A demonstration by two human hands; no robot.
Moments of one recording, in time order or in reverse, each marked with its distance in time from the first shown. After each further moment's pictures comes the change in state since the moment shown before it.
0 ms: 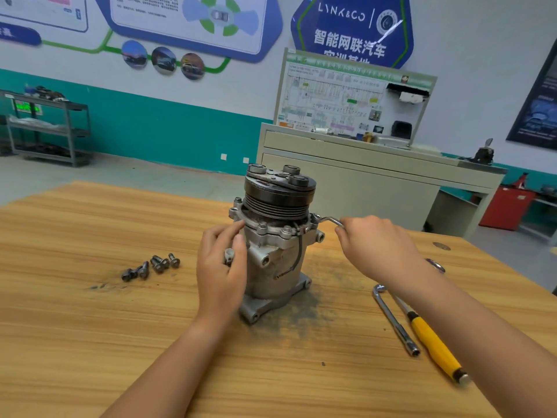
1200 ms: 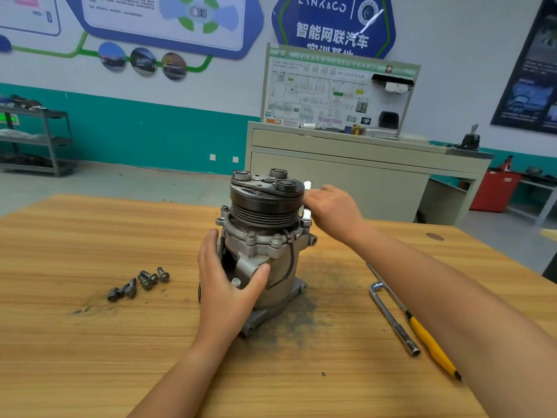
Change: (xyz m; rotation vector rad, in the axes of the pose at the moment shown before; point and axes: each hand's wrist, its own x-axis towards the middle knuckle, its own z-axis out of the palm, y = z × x) left_hand -0.008 -0.004 0.004 0.030 -0.194 -0.202; right_hand 0.087 0.014 0.046 0.074 0.491 -0.542
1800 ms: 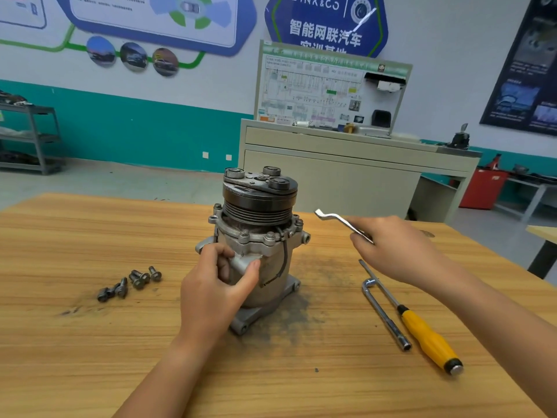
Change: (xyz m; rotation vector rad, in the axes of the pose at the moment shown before) left_hand 0.003 0.003 -0.007 0.163 0.096 0.253; right_hand -0.063 -0.023 -0.087 0.150 -0.416 0.576
